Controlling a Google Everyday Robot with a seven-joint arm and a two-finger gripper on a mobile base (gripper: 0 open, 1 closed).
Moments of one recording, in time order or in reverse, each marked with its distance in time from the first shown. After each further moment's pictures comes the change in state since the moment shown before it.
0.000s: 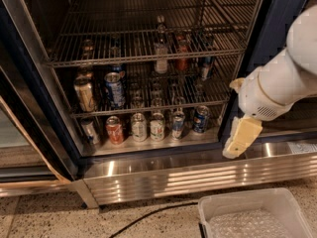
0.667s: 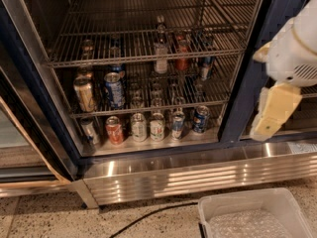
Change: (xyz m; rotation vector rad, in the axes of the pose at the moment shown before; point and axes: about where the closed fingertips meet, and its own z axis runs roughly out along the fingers) arm -0.005 -0.004 -0.102 0.005 0.115 0.006
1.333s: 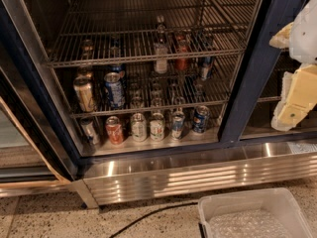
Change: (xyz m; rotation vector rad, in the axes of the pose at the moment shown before) arm 0.010 -0.006 -0.039 0.007 0.022 -0.004
